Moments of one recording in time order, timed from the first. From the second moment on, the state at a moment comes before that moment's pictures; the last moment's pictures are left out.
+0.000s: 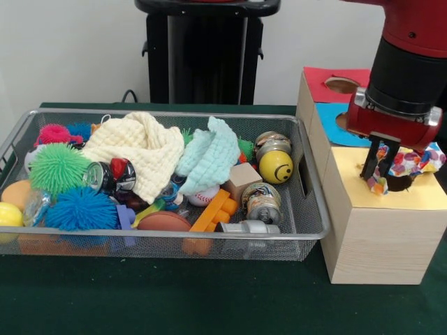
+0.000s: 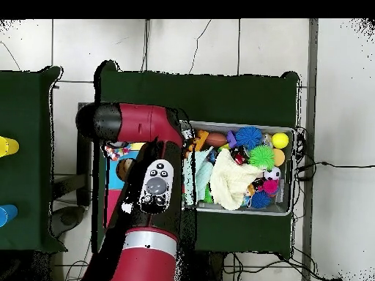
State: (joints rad) arm 0.16 -0.38 -0.23 1.17 0.20 0.82 2.08
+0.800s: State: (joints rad) arm 0.09 -0.42 -0.11 1.18 0.10 0.82 2.08
